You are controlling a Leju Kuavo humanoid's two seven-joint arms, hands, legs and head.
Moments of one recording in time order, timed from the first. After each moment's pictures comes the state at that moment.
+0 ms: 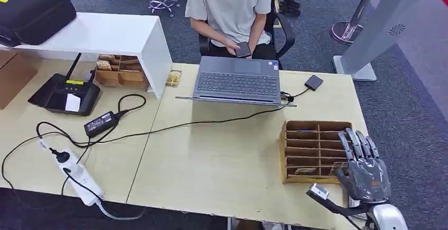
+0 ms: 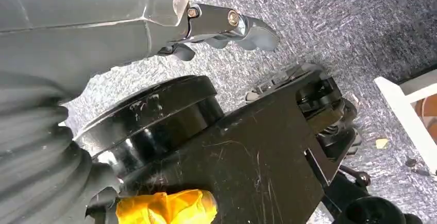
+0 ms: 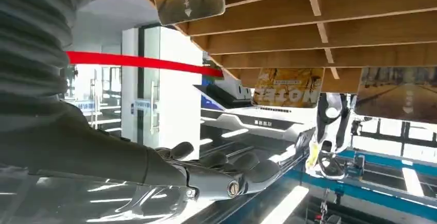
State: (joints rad) left arm -0.03 -0.24 0.23 -0.19 -0.59 -0.04 0.00; right arm -0.02 -0.28 0.07 -1.30 1.36 -0.69 -0.18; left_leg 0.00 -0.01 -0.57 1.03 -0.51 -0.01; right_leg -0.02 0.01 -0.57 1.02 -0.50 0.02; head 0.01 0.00
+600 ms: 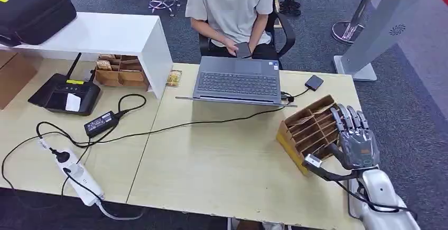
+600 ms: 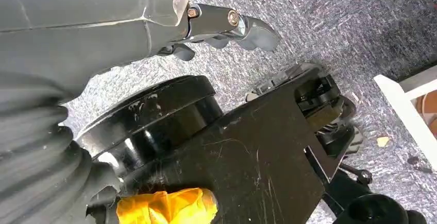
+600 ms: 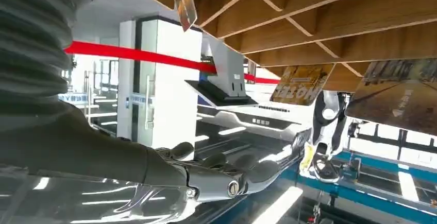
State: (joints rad) left arm -0.03 -0.24 0.23 -0.19 -0.60 -0.04 0.00; right arm -0.28 -0.31 0.21 -1.06 1.35 -0.69 -0.13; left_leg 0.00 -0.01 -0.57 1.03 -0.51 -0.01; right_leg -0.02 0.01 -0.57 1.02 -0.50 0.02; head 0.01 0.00
